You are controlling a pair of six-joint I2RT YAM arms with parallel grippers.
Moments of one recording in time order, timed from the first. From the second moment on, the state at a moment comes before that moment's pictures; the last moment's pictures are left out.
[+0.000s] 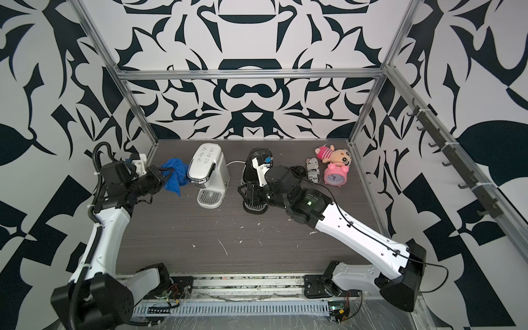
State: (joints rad) left arm 0.25 1.13 0.93 -0.33 0.79 -0.70; right arm 0.88 1.20 1.21 -0.49 -0.07 0.65
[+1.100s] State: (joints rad) left arm -0.10 1.03 1.17 -0.44 1.06 -0.78; right arm 0.97 1.30 1.21 -0.08 -0.22 0.51
